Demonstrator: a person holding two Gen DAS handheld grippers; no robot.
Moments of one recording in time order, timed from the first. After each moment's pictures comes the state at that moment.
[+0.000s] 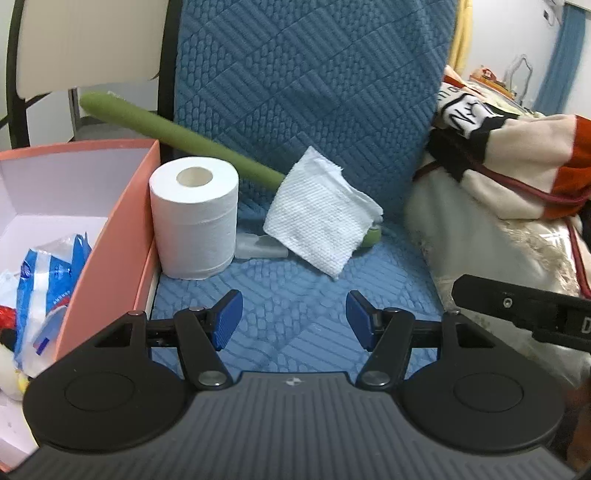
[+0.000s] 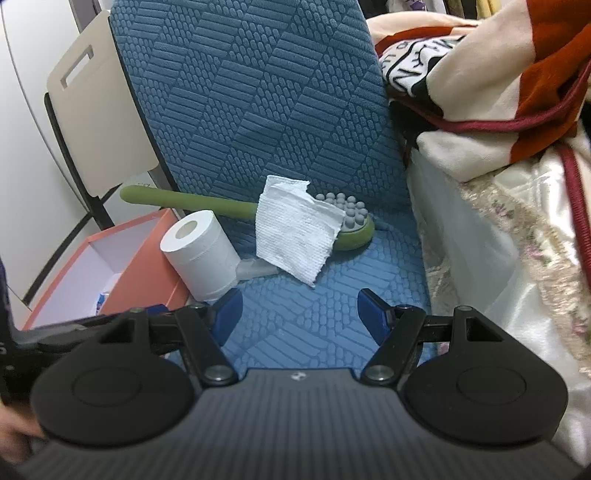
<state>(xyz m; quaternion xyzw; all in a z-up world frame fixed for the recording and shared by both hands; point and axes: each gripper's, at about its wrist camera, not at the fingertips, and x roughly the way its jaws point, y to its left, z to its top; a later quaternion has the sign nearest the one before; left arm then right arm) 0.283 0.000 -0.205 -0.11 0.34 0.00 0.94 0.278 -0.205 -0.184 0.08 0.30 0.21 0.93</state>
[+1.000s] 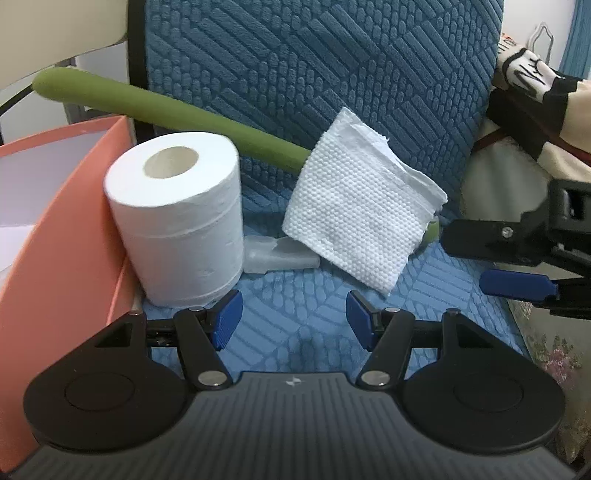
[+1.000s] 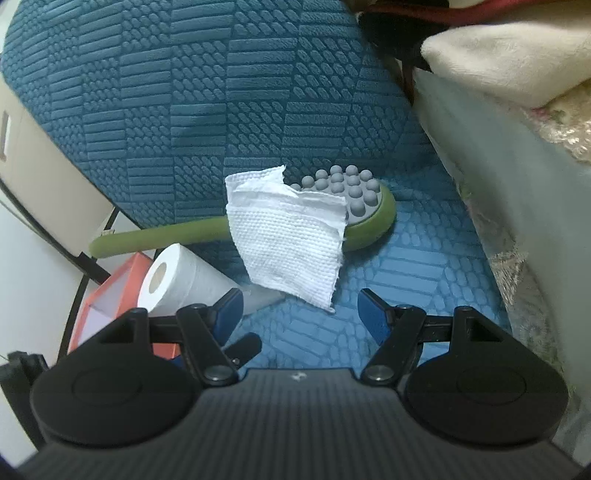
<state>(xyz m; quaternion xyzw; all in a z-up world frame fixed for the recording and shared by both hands) 0.378 -0.004 -0.257 -0.07 0.38 0.03 0.92 0.389 -0.192 -0.228 0.22 0.37 0.20 0.88</state>
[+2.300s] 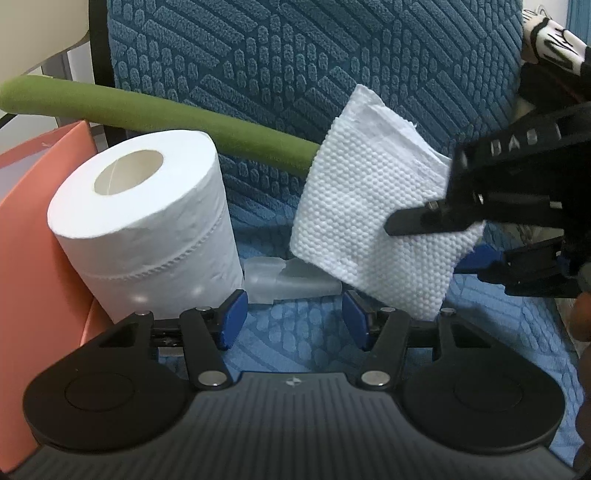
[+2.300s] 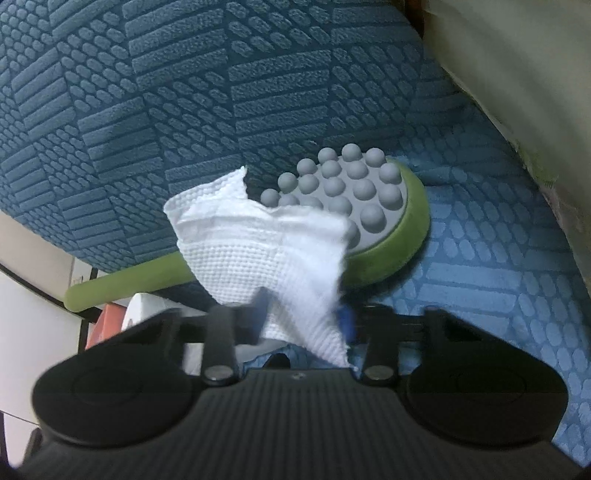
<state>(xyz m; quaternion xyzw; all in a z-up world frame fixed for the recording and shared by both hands) 0.420 -0.011 -0.293 -0.04 0.37 0.05 0.93 0.470 -0.171 -0.266 0.30 0.43 0.19 0.83</state>
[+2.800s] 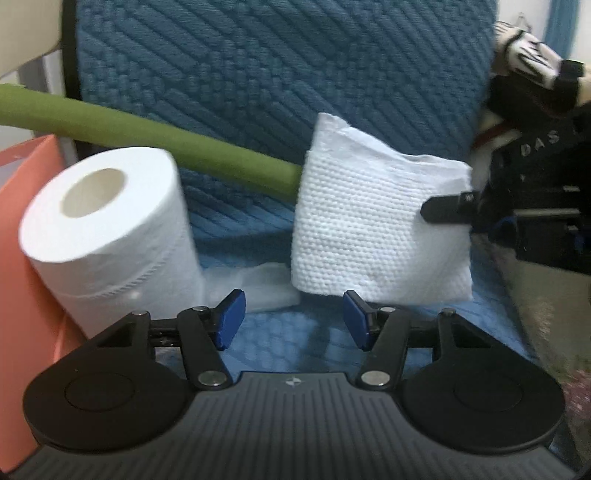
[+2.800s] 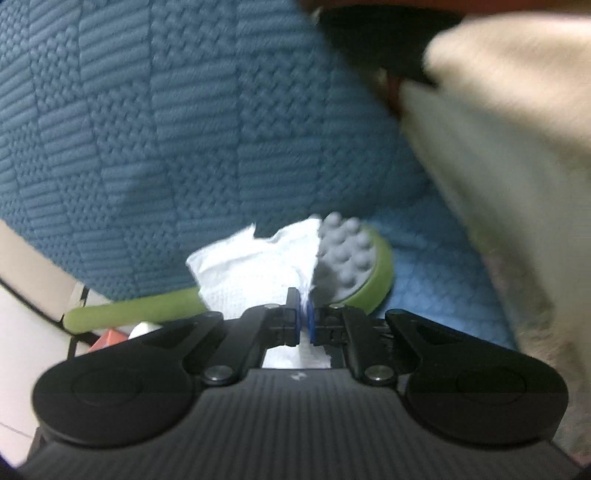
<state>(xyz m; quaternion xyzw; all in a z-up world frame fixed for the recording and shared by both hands) 0.421 -0.017 -0.275 -0.05 0.37 -0.01 0.93 0.457 -0.204 -0.227 0.28 0.37 0.15 0.87</state>
